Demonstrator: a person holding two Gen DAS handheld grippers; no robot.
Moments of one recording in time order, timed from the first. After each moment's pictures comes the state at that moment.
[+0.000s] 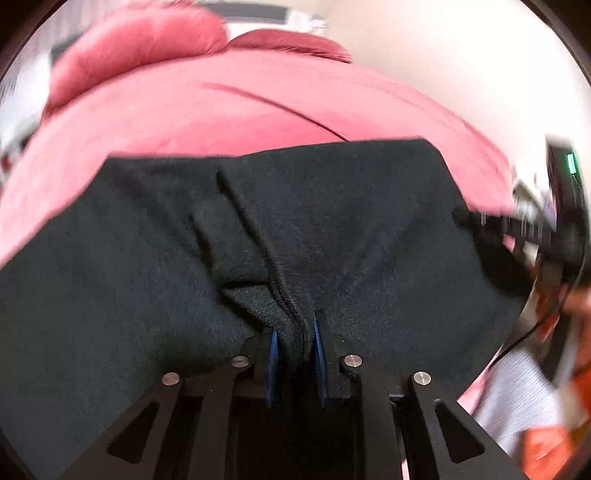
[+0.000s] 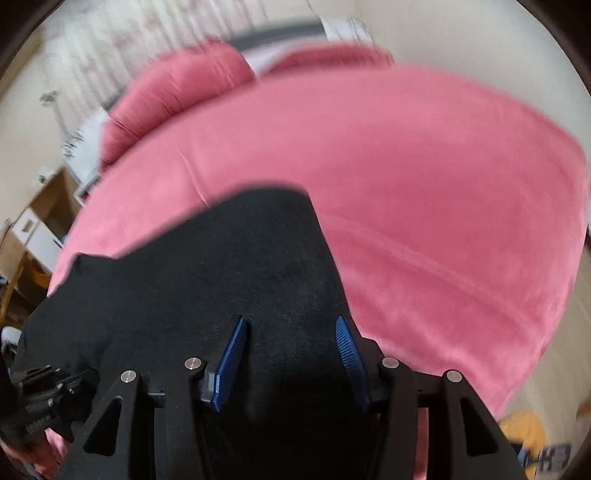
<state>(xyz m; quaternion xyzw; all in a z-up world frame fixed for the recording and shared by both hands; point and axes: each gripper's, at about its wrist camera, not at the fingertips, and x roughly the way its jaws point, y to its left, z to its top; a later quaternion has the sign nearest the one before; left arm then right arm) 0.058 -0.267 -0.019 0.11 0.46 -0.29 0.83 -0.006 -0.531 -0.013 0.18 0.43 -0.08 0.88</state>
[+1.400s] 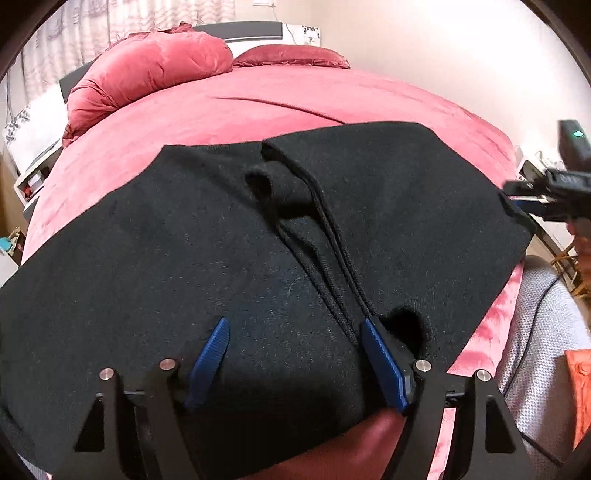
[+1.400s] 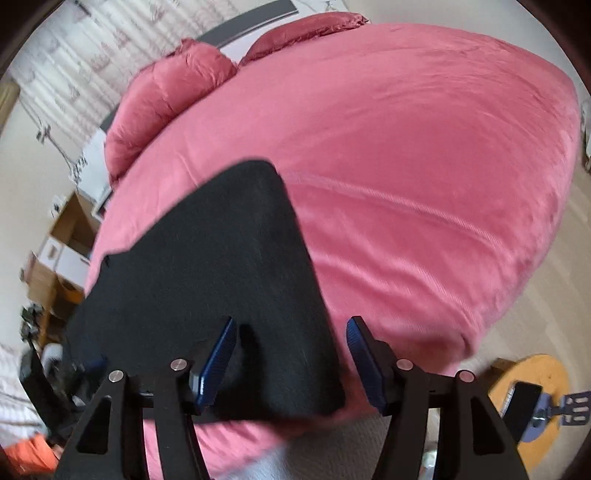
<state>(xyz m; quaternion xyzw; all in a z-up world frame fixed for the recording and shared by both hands) 0.004 -0.159 -0.055 0.13 0.43 -0.27 0.85 -0.056 -0.573 -0.006 0.27 0.44 -0.05 0.85</state>
